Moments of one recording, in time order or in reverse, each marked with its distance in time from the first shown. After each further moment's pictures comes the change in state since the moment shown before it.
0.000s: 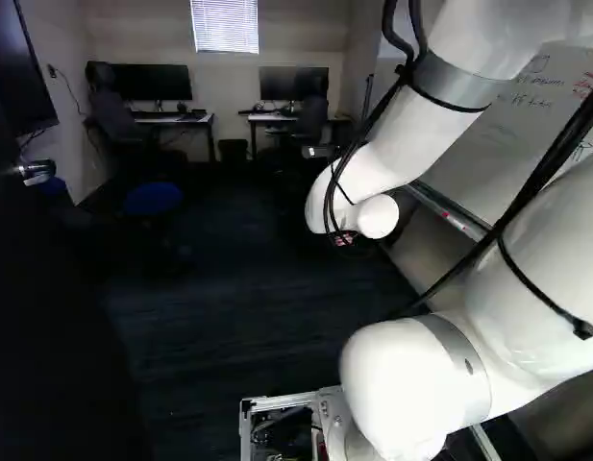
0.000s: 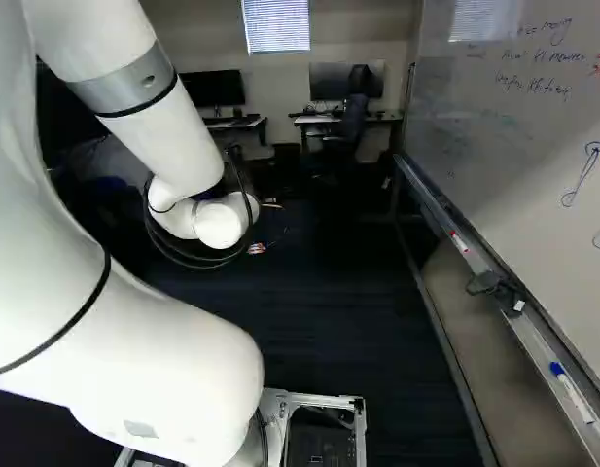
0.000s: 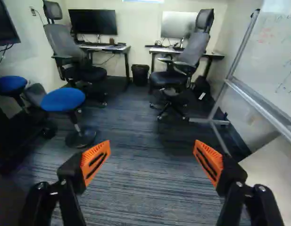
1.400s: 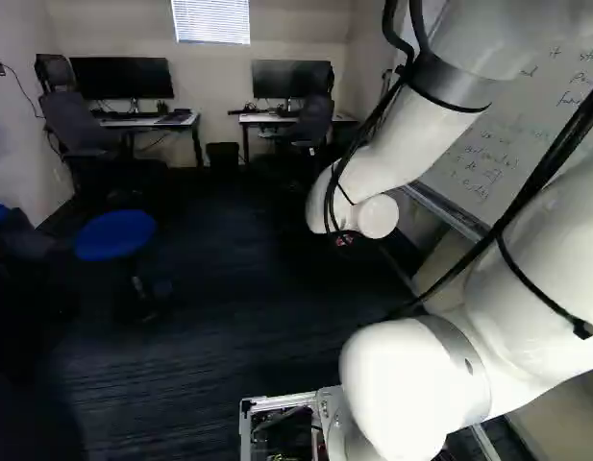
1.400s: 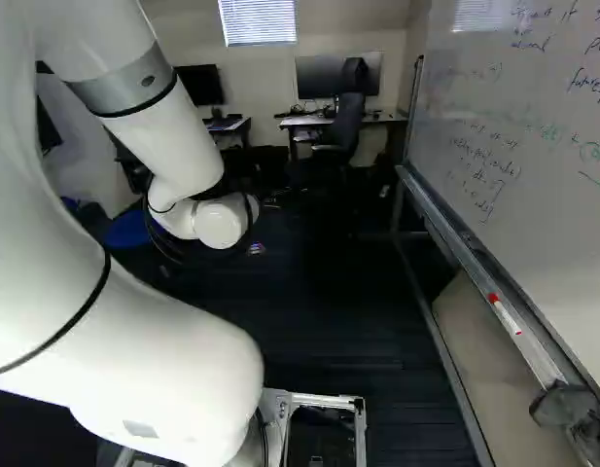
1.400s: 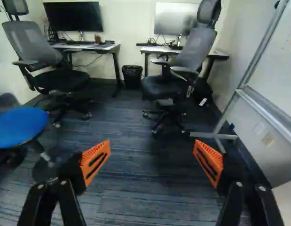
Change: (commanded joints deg) arm 0.0 0.0 0.0 0.0 0.0 0.0
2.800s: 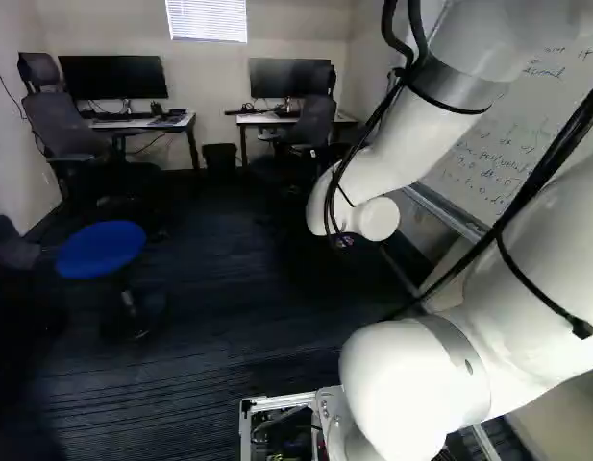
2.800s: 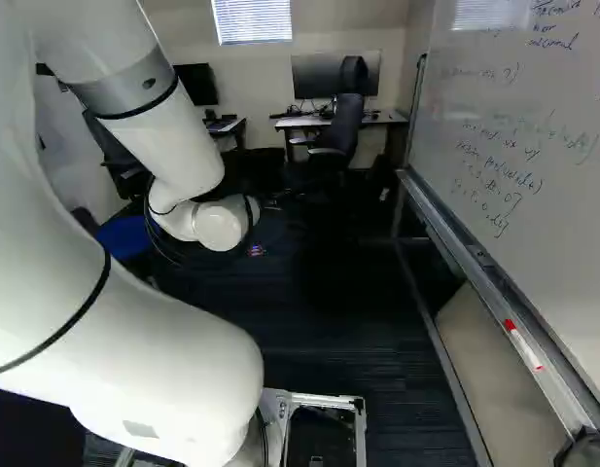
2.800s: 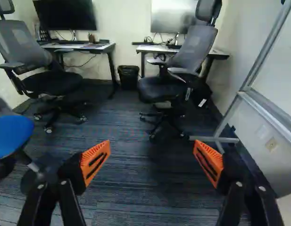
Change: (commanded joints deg) arm -0.4 0.3 1.2 0.6 0.7 0.0
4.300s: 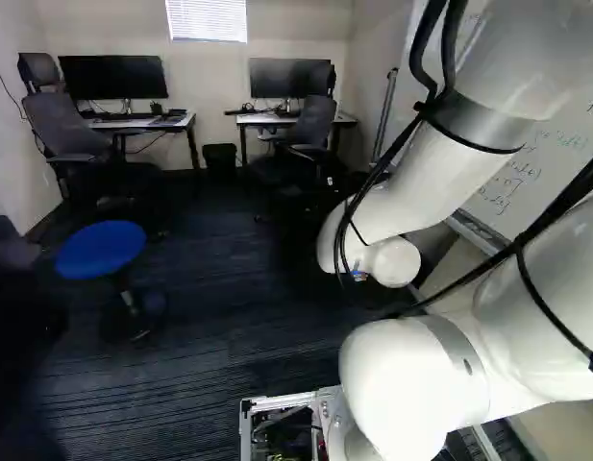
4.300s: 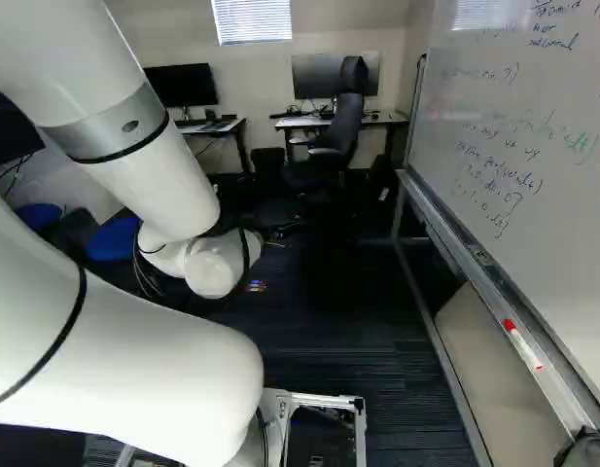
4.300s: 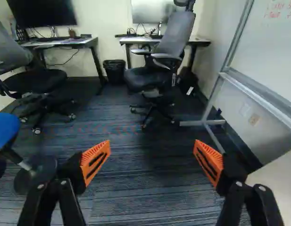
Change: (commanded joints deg) arm -2.4 4.9 10.8 4.0 4.4 0.0
